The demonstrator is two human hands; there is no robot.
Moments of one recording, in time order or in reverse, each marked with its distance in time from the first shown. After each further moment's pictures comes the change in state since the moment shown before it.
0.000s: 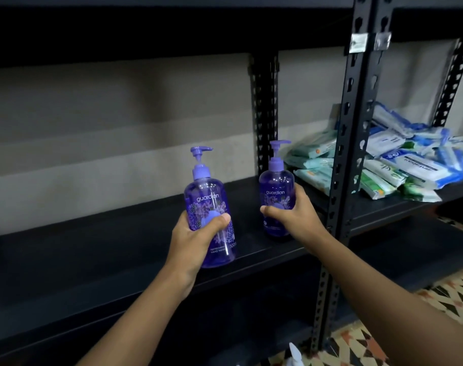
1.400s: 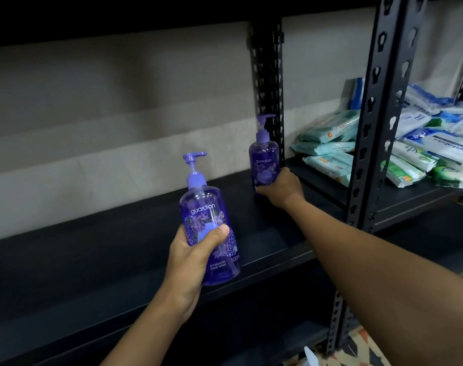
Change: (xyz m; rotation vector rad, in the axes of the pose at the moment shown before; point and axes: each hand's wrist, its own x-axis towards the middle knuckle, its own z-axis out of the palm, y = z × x) left_hand 0.019 -0.038 -0.007 -0.066 -0.057 -0.034; right_hand 0.116 0.046 0.045 -0.567 0.091 0.204
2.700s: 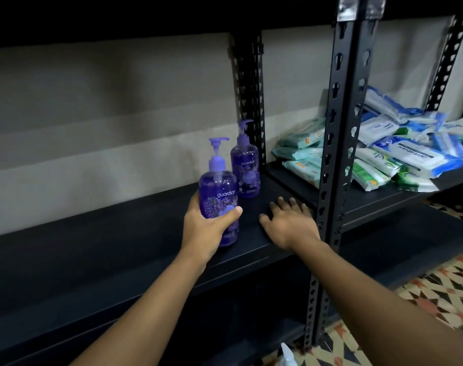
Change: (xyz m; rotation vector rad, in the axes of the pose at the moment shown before) left_hand 0.042 -0.007 0.060 0.310 0.084 0.146; right_hand -0.080 0.044 -0.047 -0.612 -0.260 -0.098
